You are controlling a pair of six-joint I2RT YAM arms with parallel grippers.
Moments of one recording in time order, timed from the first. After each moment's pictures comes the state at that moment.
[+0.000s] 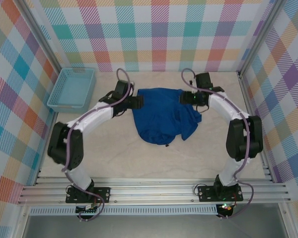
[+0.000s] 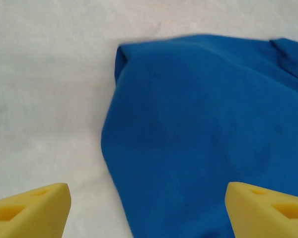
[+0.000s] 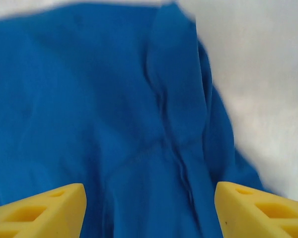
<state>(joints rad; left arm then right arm) -0.45 1.65 1.25 -0.35 -0.07 -0.34 0.24 1.73 1.33 -0.58 -0.16 0.24</state>
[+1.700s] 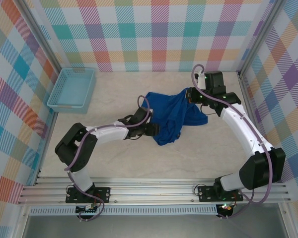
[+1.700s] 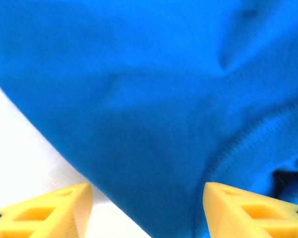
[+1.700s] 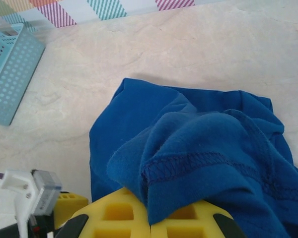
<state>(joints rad) -0.70 1.76 1.03 -0.16 0.02 -0.50 0.28 1.42 1.33 -0.61 -0.22 0.29</state>
